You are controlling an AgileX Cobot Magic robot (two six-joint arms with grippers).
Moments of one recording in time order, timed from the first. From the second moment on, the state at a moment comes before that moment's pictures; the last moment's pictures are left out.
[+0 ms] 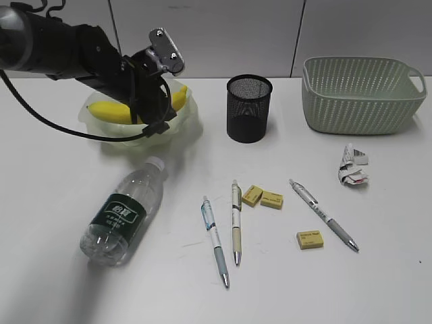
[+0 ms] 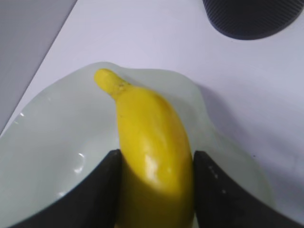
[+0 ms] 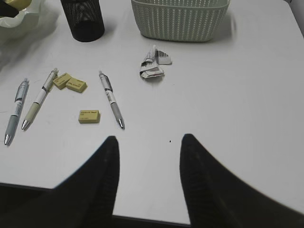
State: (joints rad) left arm -0.41 2.12 -1.47 -0.29 0.28 0.98; right arm 0.10 -0.01 -0.51 0.10 1.04 -0.03
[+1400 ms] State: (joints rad) left arm -0.25 0.65 -0.84 0.00 0.83 -0.01; right arm 0.10 -0.01 -0.51 0.11 1.04 -0.03
